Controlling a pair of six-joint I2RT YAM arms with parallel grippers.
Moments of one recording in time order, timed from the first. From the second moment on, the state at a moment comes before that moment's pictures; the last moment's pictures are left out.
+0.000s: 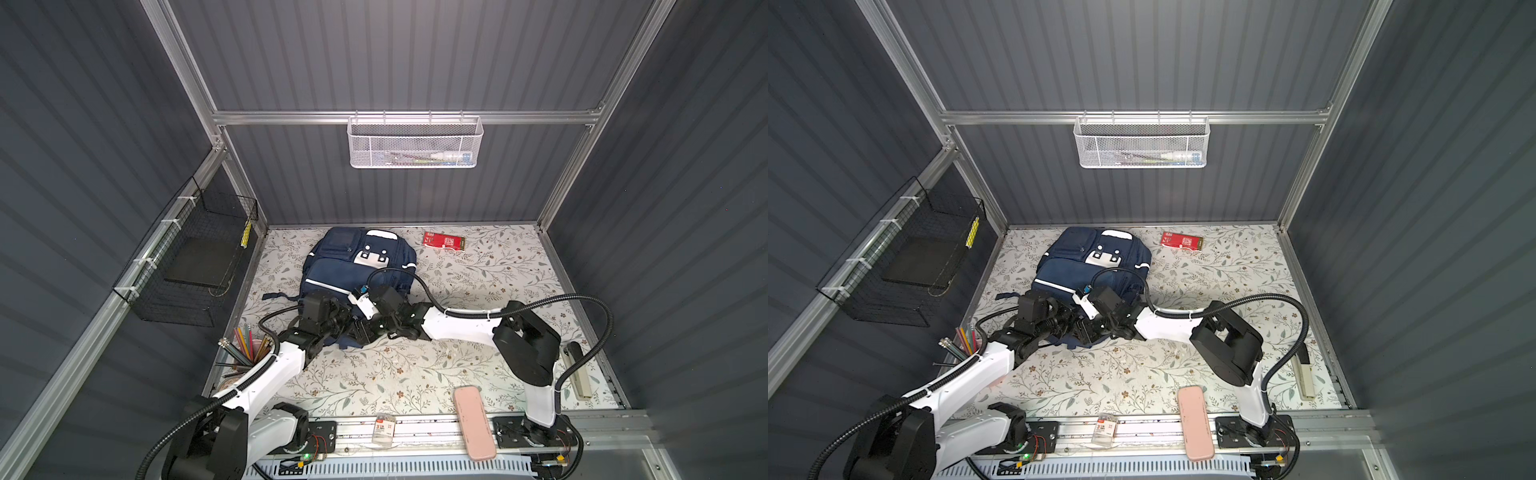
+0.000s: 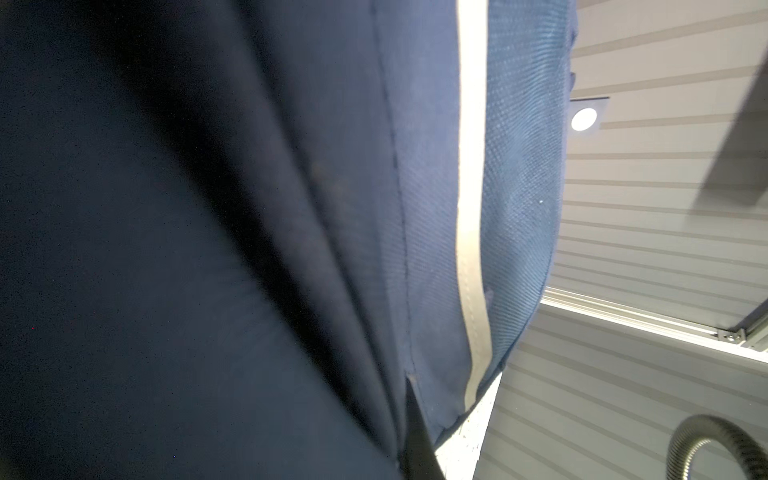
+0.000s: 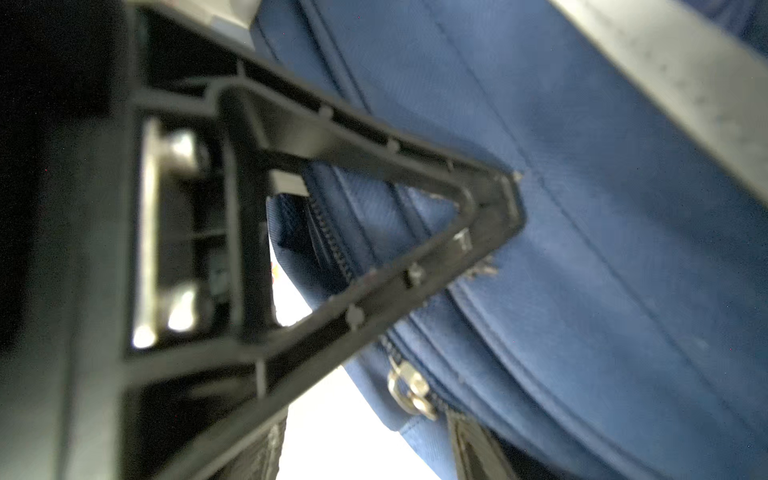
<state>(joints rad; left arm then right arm) -0.37 1.12 0.53 -0.04 0.11 -1.32 1.00 1.97 1.30 -0.02 -0.28 0.41</state>
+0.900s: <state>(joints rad) -0.37 1.07 0.53 -0.01 0.11 -1.36 0.97 1.96 1.09 0.45 -0.31 0.23</state>
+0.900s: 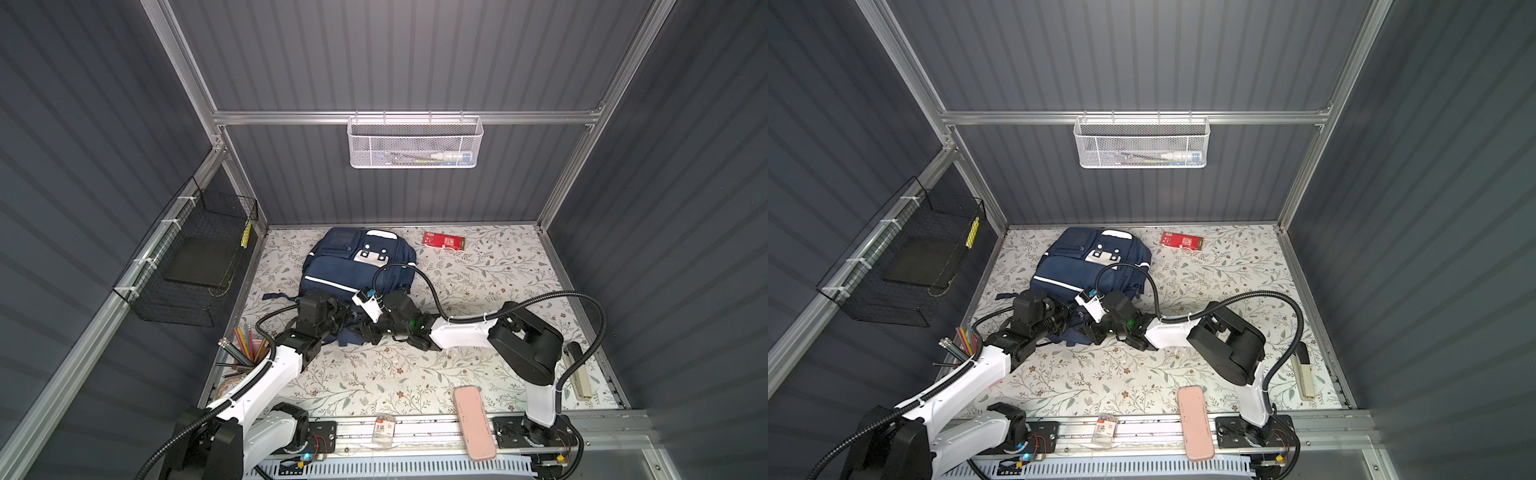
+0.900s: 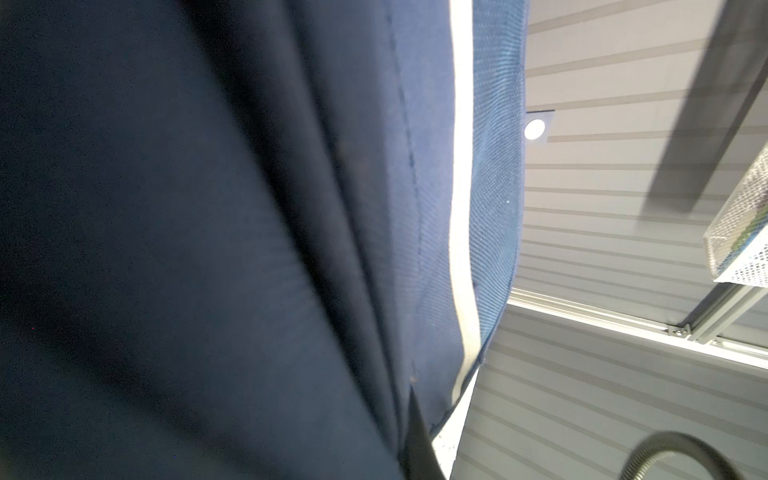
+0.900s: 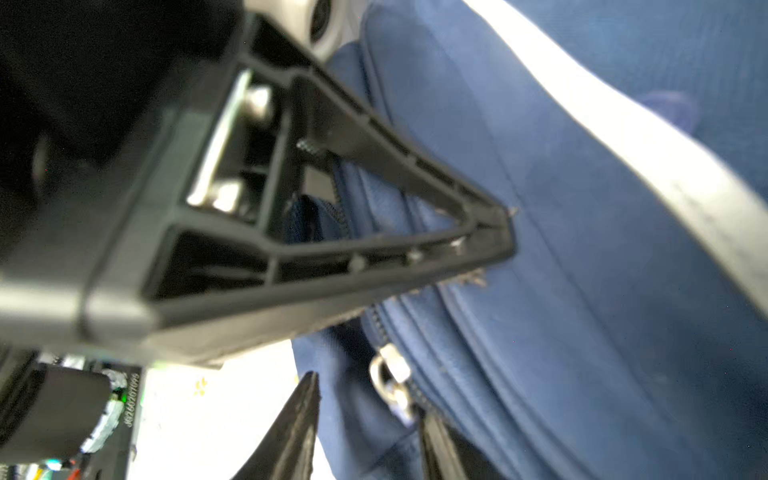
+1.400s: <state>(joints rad) -0.38 1.07 0.51 0.00 0.12 -1.37 0.95 1.92 1.15 0.24 -0.37 0.26</state>
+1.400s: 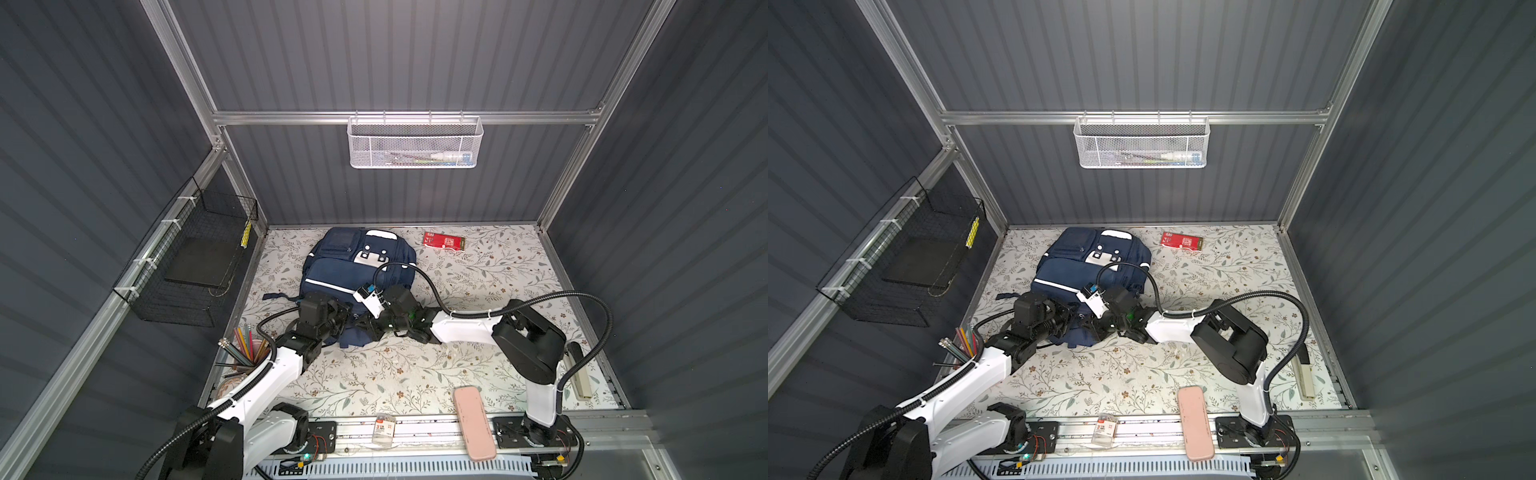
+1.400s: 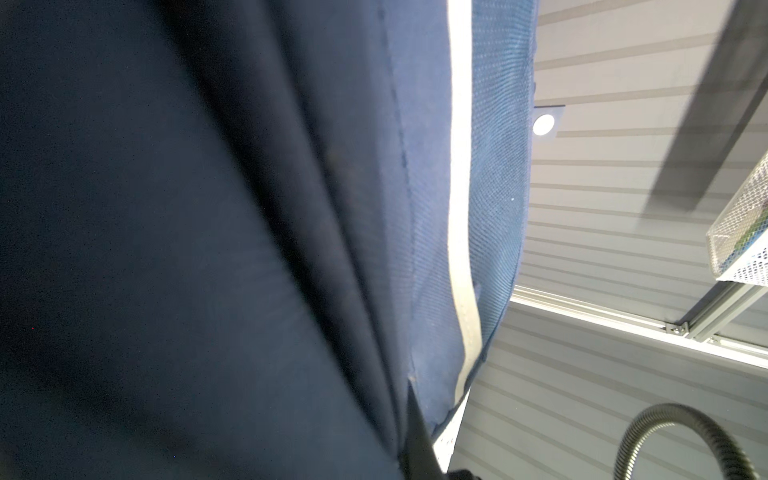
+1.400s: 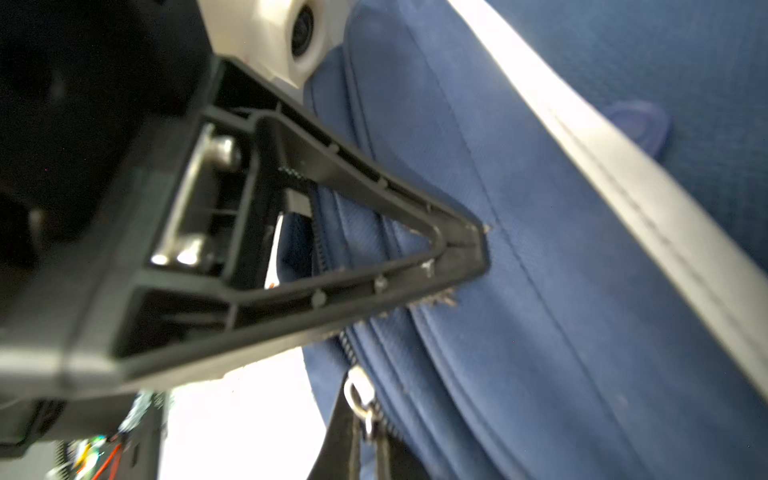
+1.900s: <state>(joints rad) -0.41 1.02 0.51 -0.06 0.15 -1.37 0.87 1.74 1.10 -0.17 -0.33 0.29</state>
